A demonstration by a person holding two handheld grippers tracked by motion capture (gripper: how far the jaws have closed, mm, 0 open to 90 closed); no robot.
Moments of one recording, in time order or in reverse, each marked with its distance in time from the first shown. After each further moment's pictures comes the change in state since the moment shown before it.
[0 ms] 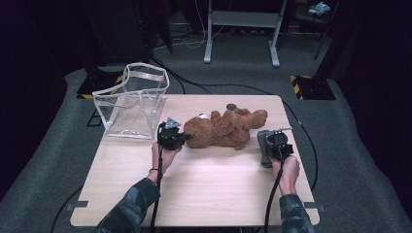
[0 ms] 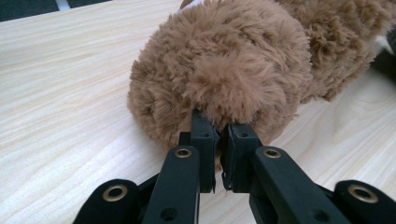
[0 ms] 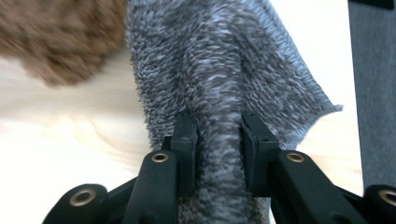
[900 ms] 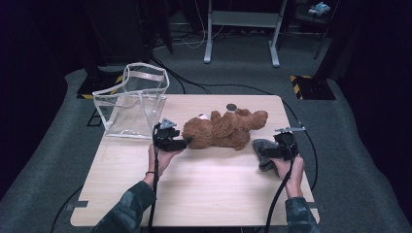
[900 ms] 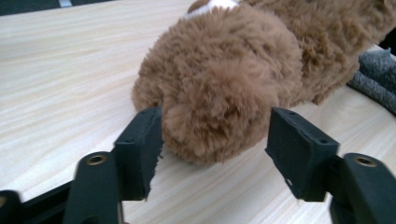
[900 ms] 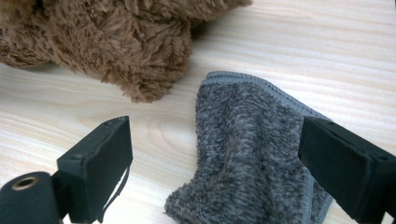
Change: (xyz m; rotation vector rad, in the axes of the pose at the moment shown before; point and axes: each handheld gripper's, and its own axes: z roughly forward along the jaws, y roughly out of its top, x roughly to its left) left arm -0.001 0.002 -0.017 -0.021 0.003 -0.053; right arm -0.010 -0.001 -0.031 -0.119 0.249 0.017
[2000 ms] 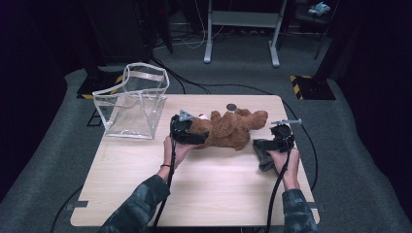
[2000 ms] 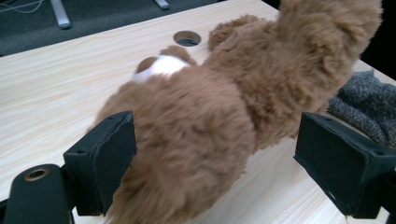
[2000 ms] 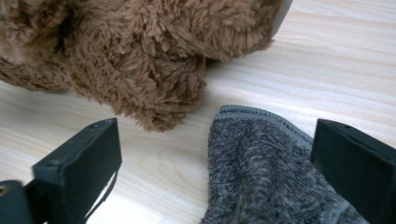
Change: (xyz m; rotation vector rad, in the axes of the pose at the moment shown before) left arm -0.045 0.039 0.025 0.007 0.006 0.069; right arm 0.001 0.024 0.012 -0.030 0.056 -0.028
